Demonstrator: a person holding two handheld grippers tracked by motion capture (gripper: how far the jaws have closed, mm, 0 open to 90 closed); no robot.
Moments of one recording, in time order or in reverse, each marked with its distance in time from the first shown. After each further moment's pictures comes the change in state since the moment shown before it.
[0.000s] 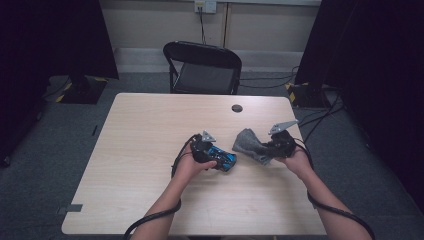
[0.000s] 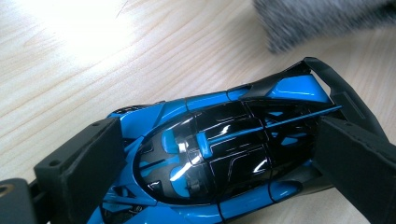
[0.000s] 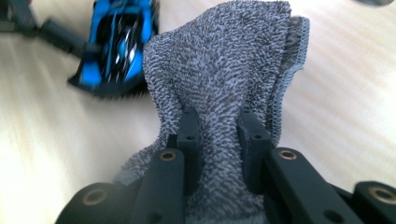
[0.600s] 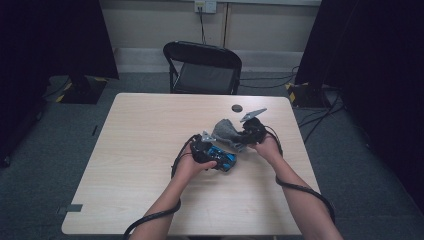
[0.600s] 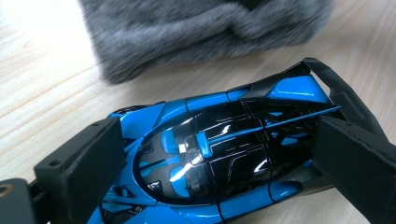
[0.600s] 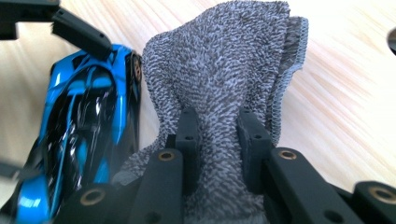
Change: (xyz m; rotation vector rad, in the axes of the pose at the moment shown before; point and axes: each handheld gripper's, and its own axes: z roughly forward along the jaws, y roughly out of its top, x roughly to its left) left arm 0.000 -0.001 0.000 -0.010 -0.001 -0.002; right arm -0.001 0.061 0.079 0.011 -0.005 0.001
